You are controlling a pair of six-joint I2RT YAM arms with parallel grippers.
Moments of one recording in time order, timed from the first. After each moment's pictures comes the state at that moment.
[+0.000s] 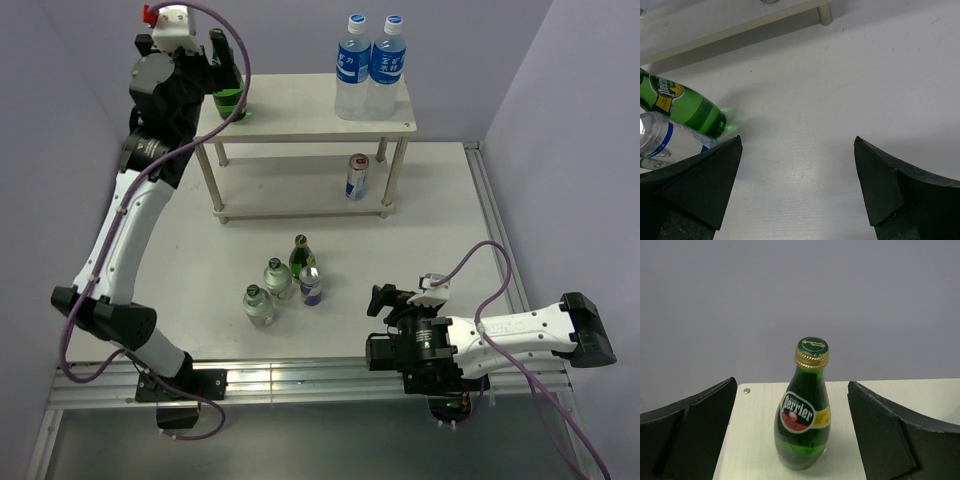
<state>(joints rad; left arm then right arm) -0.36 1.63 1.99 -0.17 -0.29 -0.03 1.55 0.92 0.58 -1.21 1.32 1.84</state>
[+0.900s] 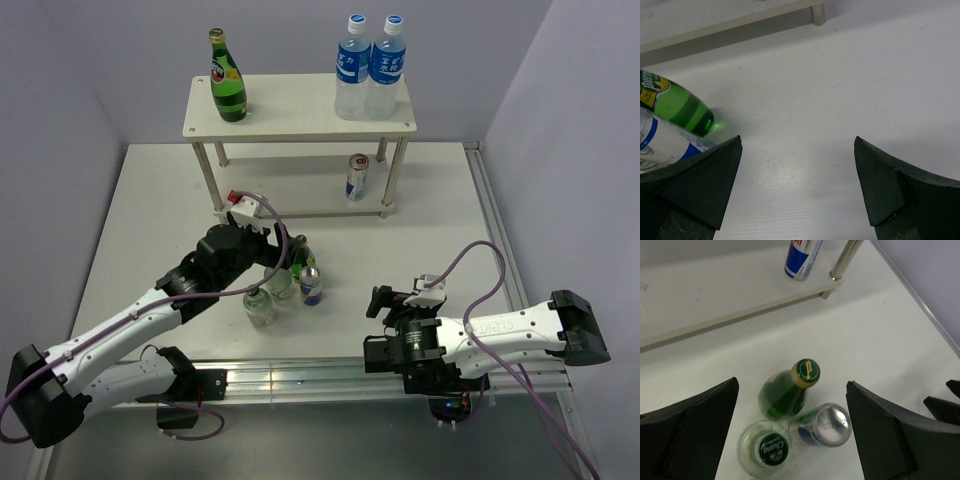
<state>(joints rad) -0.77 0.97 0.74 -0.03 -0.16 -0.36 1.55 1.00 0.59 -1.26 1.32 1.89</state>
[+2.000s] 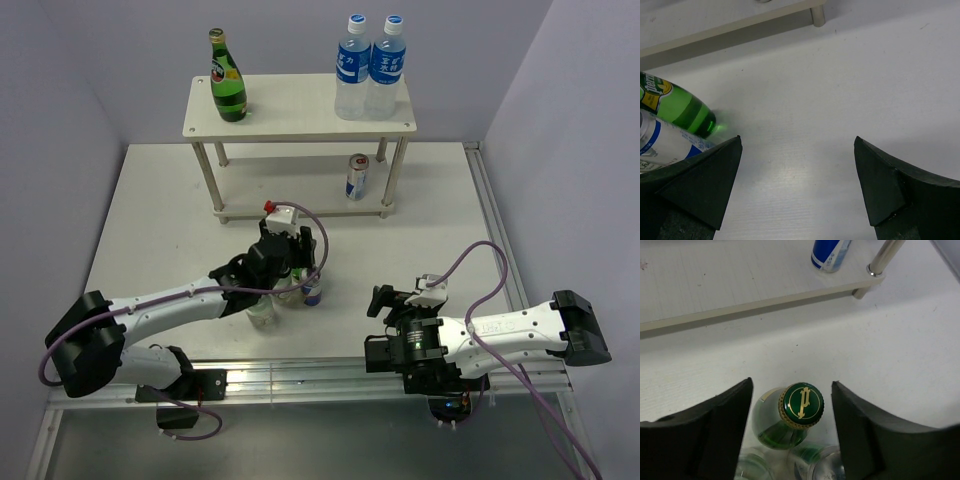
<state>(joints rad) -0.94 1.31 0.74 0.23 -0.48 -0.40 1.55 0.99 0.60 -1.28 1.32 1.91</state>
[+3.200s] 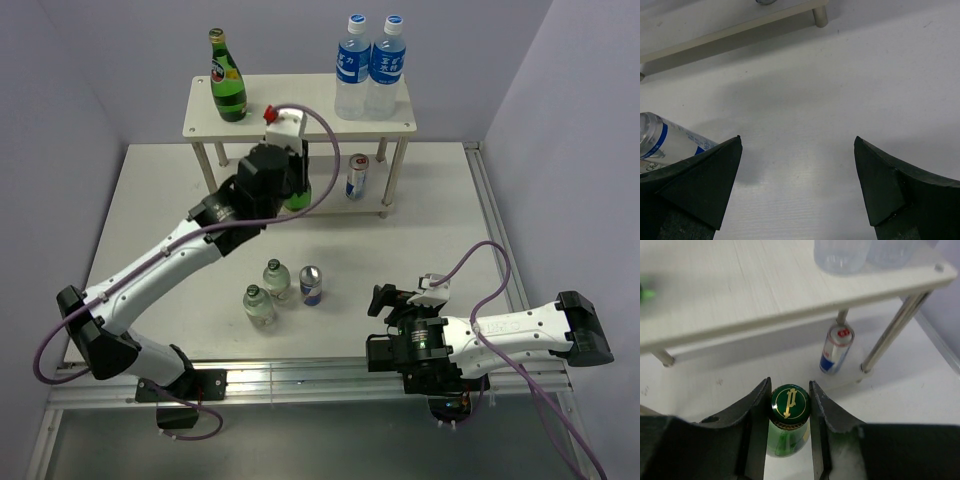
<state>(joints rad) -0.87 1.43 1.51 -0.26 -0.55 -0.19 1.55 0.96 0.60 -1.27 1.32 1.91</state>
